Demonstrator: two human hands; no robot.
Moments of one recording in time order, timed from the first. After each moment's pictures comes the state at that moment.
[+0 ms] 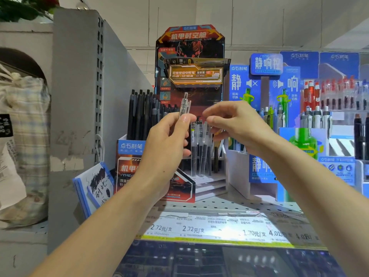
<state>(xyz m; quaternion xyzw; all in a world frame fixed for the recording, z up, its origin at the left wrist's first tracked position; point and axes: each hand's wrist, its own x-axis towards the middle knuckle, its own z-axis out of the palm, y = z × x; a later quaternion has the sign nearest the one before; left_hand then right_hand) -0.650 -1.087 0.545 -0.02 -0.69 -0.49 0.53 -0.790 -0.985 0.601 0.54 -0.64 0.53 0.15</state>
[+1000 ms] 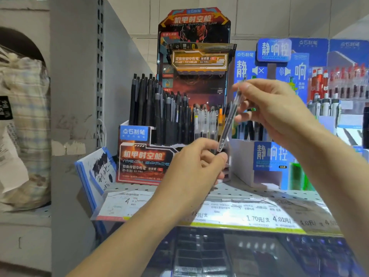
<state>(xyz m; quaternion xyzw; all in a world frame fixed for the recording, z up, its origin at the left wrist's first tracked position) -0.650 -1.063 0.496 0.00 -0.81 -0.43 0.41 -0.787 -0.951 0.597 0.52 -0.53 0.67 0.08</state>
